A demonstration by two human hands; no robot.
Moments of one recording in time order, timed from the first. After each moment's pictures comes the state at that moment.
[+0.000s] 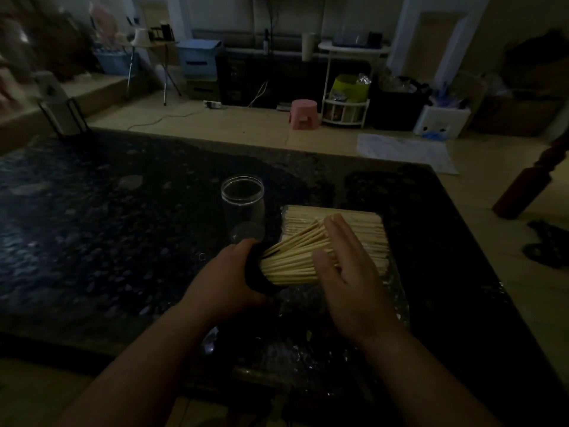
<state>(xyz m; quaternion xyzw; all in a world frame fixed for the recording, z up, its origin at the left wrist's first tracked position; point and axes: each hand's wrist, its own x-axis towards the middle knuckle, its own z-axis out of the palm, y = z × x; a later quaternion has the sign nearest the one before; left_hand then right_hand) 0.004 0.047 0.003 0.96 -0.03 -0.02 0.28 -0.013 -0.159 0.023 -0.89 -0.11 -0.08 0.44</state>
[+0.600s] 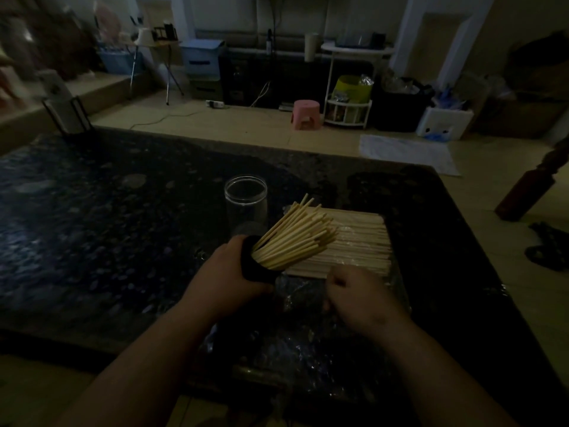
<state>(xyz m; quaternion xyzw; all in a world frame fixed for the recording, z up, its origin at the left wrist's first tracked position) 0.003 0.049 0.006 0.94 0.01 0.00 0.35 -0.002 -0.177 0.010 -0.94 -0.05 0.09 0.33</state>
